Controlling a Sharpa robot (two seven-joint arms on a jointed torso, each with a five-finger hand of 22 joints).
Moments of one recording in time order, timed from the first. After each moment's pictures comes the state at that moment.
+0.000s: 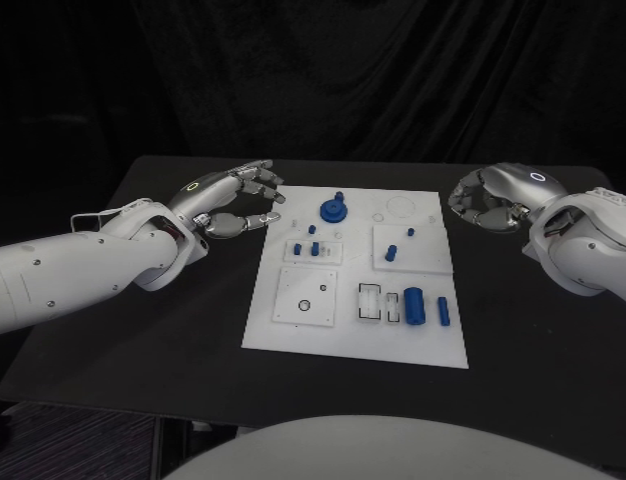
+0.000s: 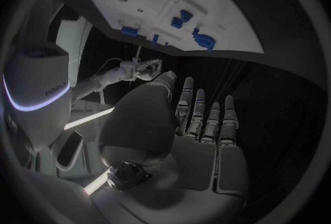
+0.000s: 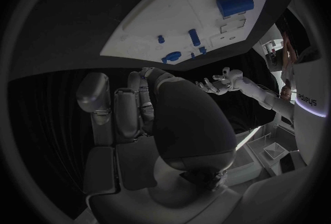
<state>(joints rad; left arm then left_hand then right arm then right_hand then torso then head) 1.22 -0.91 -0.21 1.38 -1.09 -0.54 0.51 1.34 0.01 0.08 0.29 0.34 0.81 0.05 0.07 0.18 0.26 0.02 0.43 0.13 0.14 0.10 0.03 0.12 0.13 0.19 0.18 0.06 0.90 1.34 -0.98 -0.25 1.53 -1.52 -0.48 -0.11 1.44 -0.10 0.37 0.18 0.39 0.84 0.13 0.38 0.36 0.76 0.06 0.77 0.69 1.47 -0.02 1.26 1.31 0.10 1.34 0.09 1.00 1.31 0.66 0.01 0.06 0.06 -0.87</state>
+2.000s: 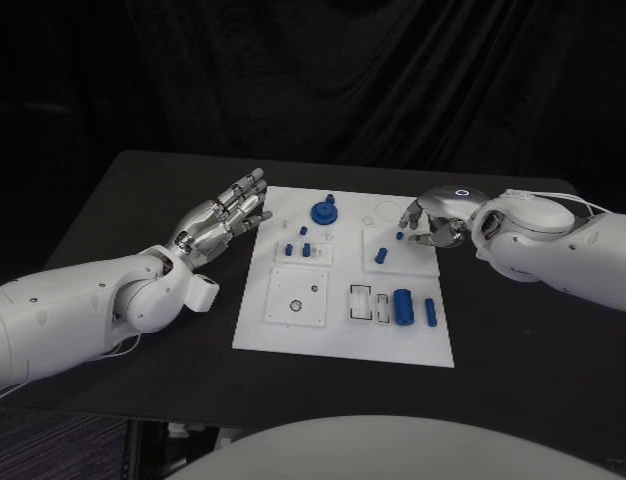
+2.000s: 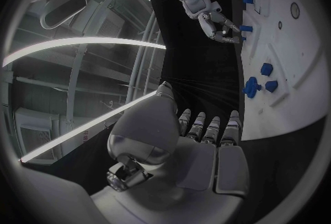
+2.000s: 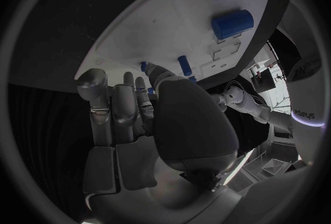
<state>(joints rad) 1.12 -0.86 -0.21 1.38 -0.17 0.04 0.68 1.30 0.23 -0.28 0.29 0.35 0.14 -0.13 0.02 0.02 0.03 0.03 0.15 0.02 0.00 0.14 0.00 0.00 0.16 0.05 0.26 0.03 0.24 1.27 -0.83 -0.25 1.35 -1.58 -0.26 -0.02 1.46 -0.12 0.30 0.22 0.23 0.82 0.11 0.16 0.19 0.84 0.10 0.42 0.22 1.43 0.01 1.19 1.21 0.12 1.33 0.12 0.89 1.31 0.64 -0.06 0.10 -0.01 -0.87</state>
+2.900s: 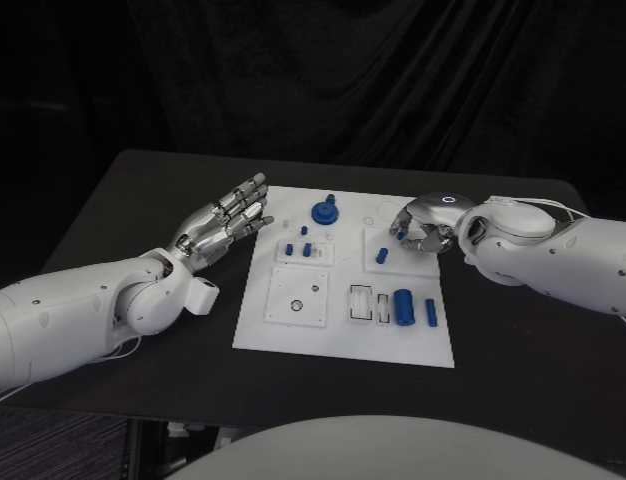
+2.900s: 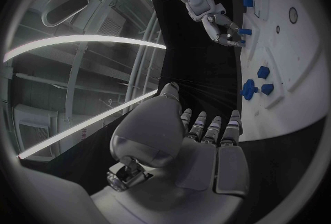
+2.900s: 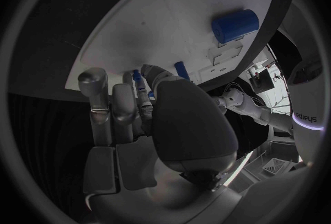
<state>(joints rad) 1.10 -0.86 -0.21 1.37 -0.16 0.06 0.68 1.39 0.24 -0.23 0.24 0.49 0.15 -0.12 0.02 0.02 0.02 0.05 0.17 0.03 0.01 0.15 0.00 0.00 0.16 0.06 0.28 0.03 0.24 1.24 -0.78 -0.25 1.31 -1.58 -0.26 -0.02 1.49 -0.12 0.33 0.19 0.32 0.83 0.10 0.14 0.18 0.82 0.11 0.40 0.19 1.42 0.02 1.18 1.19 0.12 1.32 0.12 0.84 1.31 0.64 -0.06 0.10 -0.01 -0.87</state>
